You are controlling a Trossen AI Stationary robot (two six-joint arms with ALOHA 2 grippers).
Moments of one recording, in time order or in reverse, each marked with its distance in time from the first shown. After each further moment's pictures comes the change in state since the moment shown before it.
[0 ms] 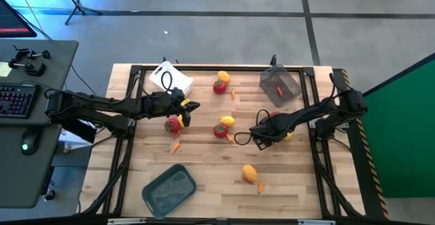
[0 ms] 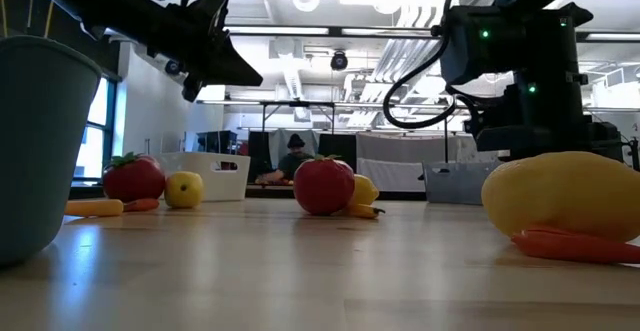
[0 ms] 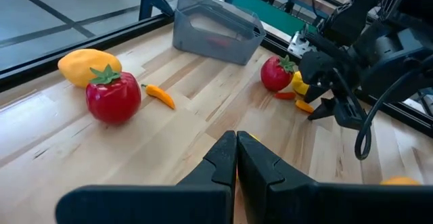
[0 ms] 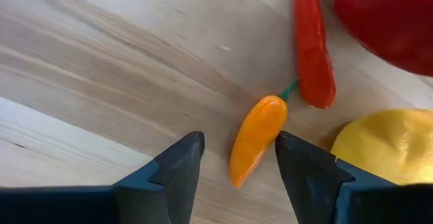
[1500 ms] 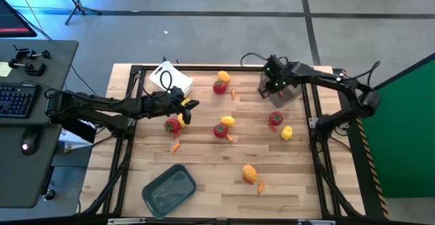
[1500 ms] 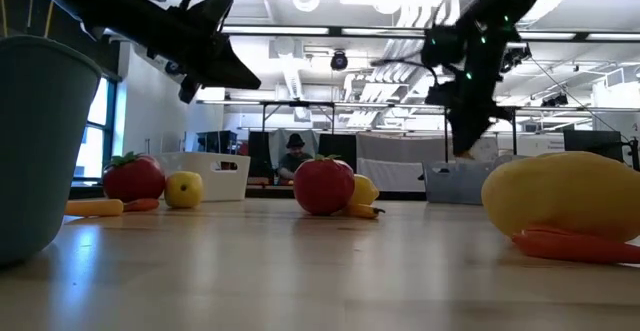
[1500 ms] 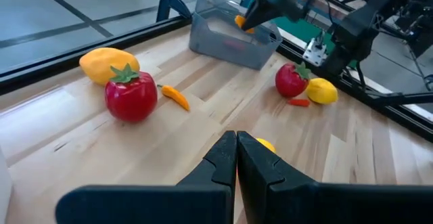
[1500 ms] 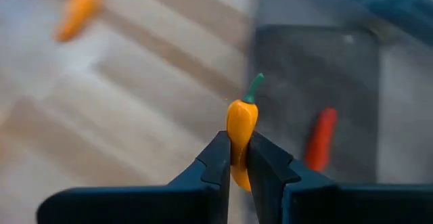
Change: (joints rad) left arm 0.009 0.000 0.001 -0.011 -0.049 -0.033; right arm -0.816 -0.183 0.158 0.080 0.044 -0.862
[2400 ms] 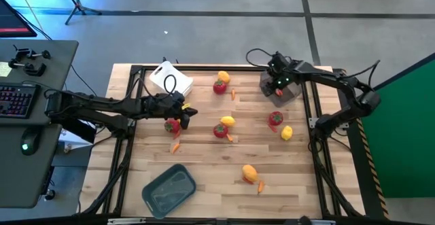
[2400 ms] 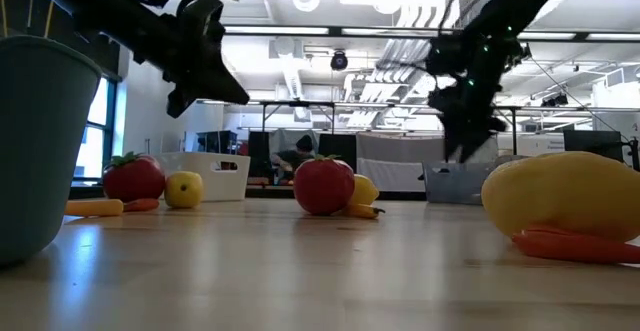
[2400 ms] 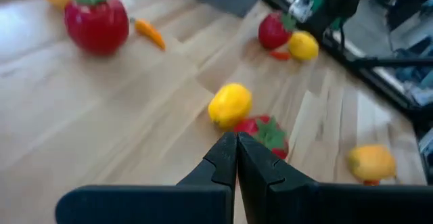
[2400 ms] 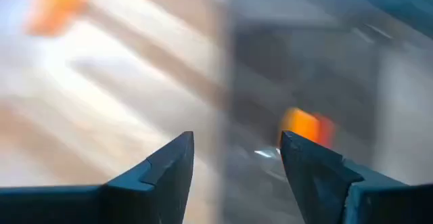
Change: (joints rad) left arm -0.016 -0.010 0.000 -0.152 0.148 -0.140; right arm -0.059 0.011 -0.032 0.089 -0.163 -0.131
